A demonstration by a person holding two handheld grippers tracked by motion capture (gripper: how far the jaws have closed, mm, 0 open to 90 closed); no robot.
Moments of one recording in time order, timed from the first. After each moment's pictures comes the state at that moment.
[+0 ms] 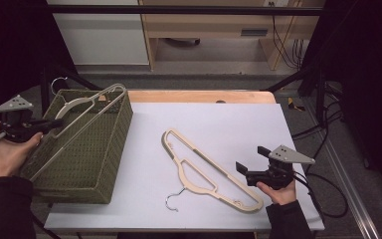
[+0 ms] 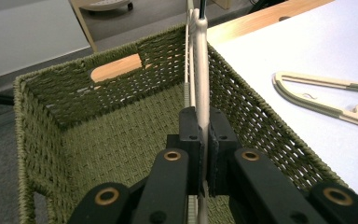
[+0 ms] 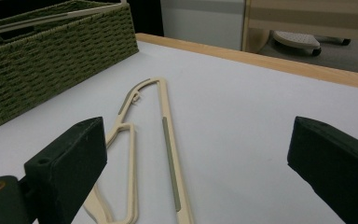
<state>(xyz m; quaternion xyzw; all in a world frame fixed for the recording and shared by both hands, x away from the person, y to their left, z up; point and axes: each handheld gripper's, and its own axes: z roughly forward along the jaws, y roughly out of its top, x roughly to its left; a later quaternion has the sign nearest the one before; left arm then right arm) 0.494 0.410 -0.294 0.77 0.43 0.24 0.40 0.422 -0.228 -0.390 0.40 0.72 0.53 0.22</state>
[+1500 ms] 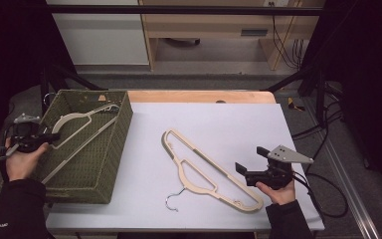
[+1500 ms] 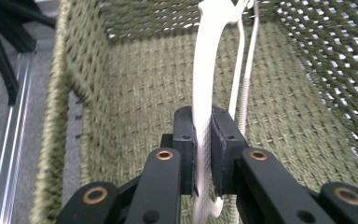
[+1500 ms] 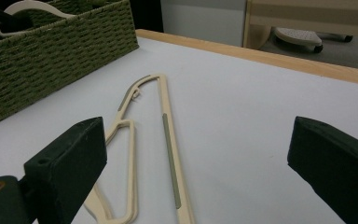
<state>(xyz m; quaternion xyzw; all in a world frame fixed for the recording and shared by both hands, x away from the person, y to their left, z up) 0.517 0.446 -0.373 0.73 0.56 0.25 0.30 0.424 -0.227 -0.393 0.40 0.72 0.52 0.22</state>
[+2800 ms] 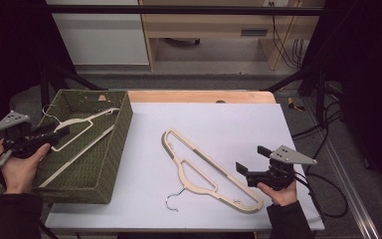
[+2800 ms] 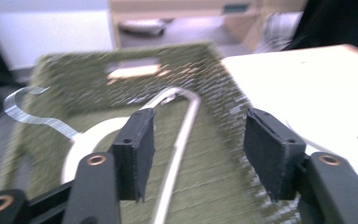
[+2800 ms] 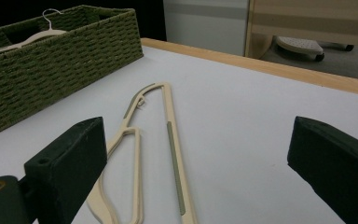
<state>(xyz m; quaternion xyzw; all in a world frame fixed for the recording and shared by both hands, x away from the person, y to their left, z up) 0.460 0.389 -0.316 0.68 0.49 0.28 0.47 0.419 -0.227 -0.386 0.39 0.72 0.53 0.22</state>
